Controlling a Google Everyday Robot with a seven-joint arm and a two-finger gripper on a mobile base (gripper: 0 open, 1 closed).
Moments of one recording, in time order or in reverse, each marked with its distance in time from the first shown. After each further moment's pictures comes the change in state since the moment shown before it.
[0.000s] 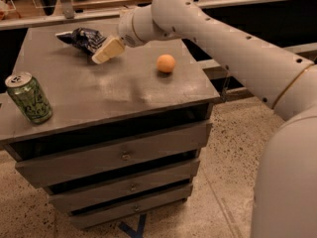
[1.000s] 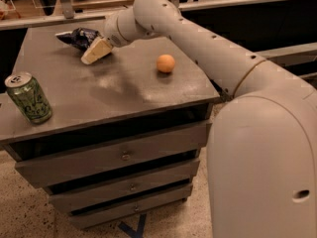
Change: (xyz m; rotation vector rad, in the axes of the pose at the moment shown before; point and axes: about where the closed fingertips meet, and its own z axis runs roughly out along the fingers) arm -0.001 -0.003 0.067 -0.073 -0.001 0.000
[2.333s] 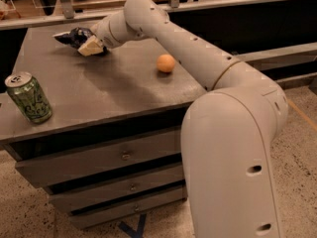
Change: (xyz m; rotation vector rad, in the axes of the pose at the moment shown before) arm 0.006 -0.006 0.046 -0.030 -0.001 0.019
